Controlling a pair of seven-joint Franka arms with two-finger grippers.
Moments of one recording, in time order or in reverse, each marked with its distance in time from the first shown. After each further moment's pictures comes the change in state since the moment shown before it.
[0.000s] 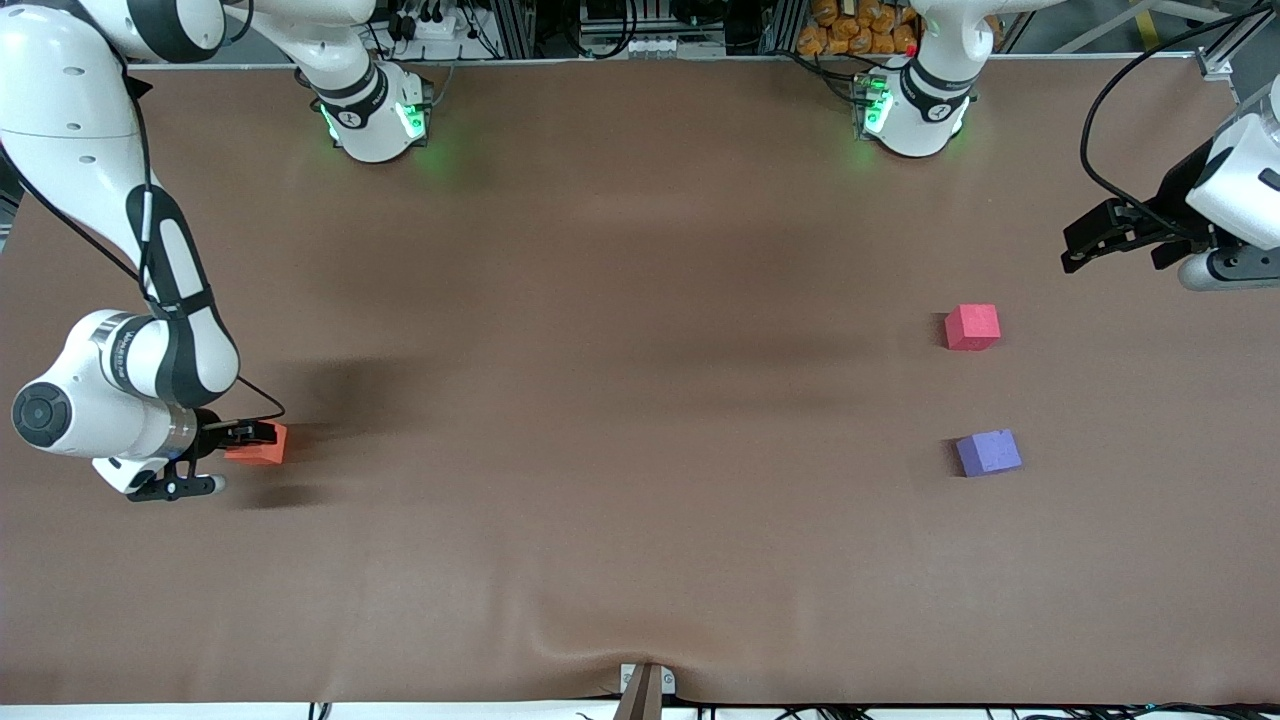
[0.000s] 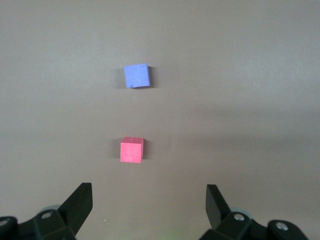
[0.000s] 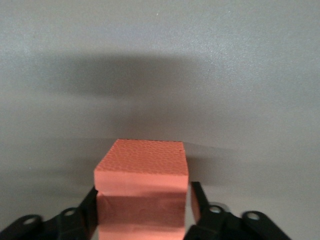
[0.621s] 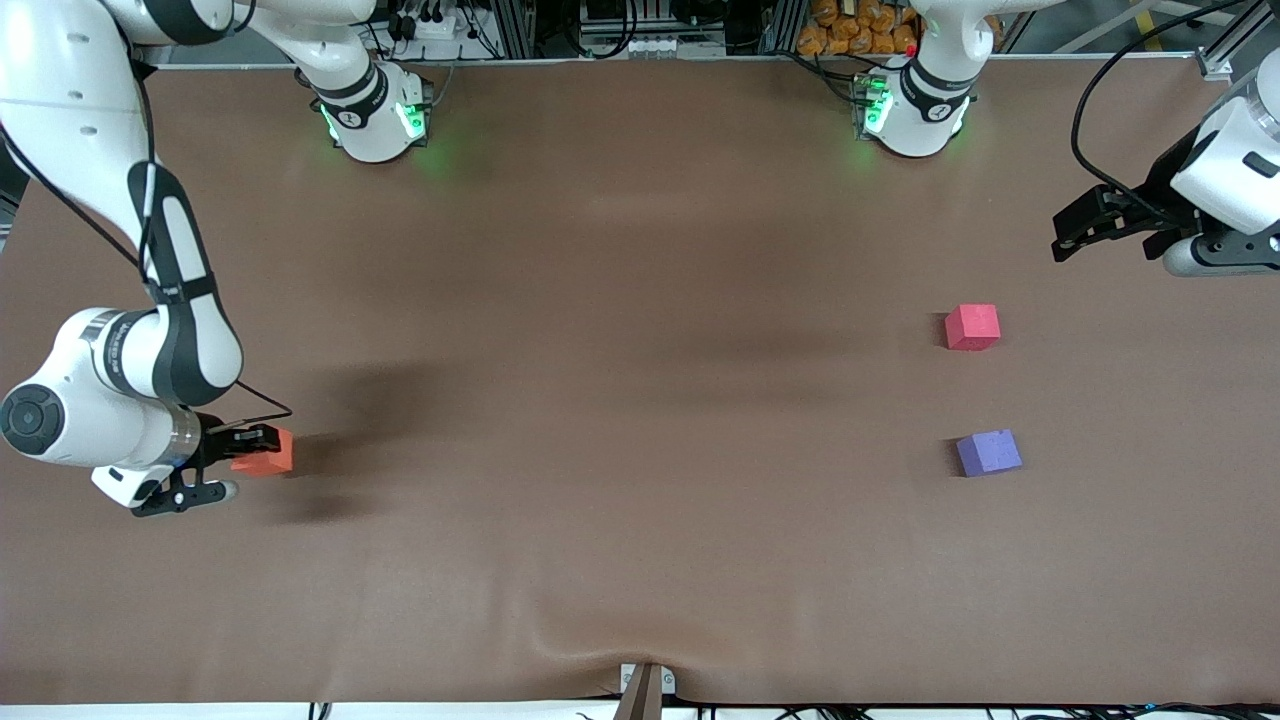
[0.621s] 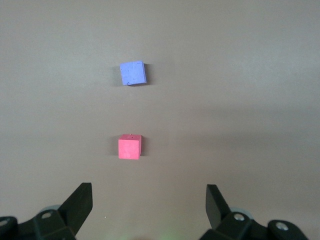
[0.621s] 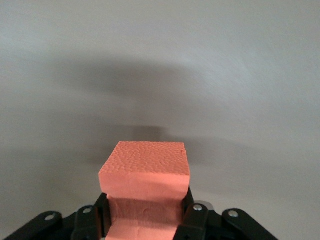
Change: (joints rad) left arm 0.000 -0.015 -0.016 0.000 0.000 -0.018 0.000; right arm 0.054 -0.072 0.054 0.077 0.000 -0.118 -0.043
